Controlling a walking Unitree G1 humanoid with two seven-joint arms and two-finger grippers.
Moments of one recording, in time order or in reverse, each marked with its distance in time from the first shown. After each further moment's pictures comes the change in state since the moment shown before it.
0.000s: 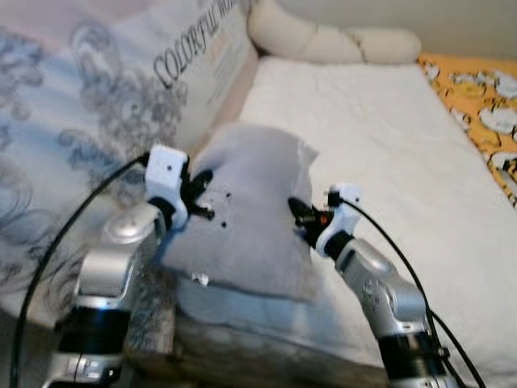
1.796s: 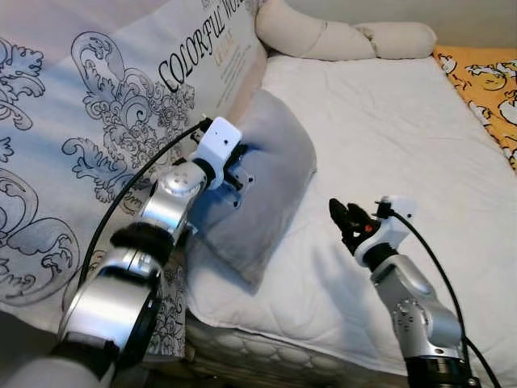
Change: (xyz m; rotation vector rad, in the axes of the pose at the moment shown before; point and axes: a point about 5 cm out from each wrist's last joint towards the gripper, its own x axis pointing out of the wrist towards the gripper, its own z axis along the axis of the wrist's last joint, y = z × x) left arm 0.085 -0.005 0.027 0.391 -0.039 -0.070; right arm -0.039 -0.041 0.007 0.034 -0.140 -0.184
